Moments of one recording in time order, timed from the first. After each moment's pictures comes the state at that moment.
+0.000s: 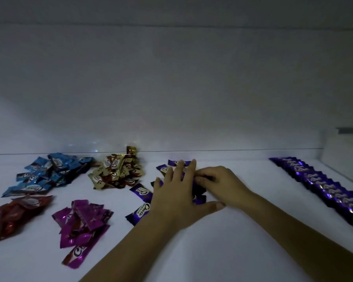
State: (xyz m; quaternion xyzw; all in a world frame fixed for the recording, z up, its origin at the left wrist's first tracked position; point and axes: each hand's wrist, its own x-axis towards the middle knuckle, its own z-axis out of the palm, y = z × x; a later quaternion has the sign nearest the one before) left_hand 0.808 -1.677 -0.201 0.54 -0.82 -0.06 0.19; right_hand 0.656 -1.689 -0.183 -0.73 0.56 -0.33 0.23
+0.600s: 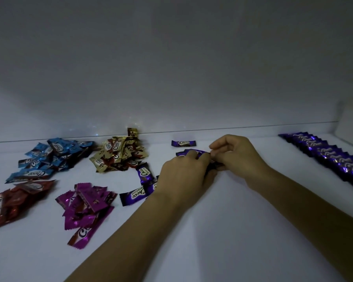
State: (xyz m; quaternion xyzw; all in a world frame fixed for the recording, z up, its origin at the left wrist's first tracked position) left_hand 0.804 -1.672 -0.188 0.47 -0.86 0.10 0.19; right_hand 0.659 -1.682 -0.176 -0.56 0.59 -0.48 0.34
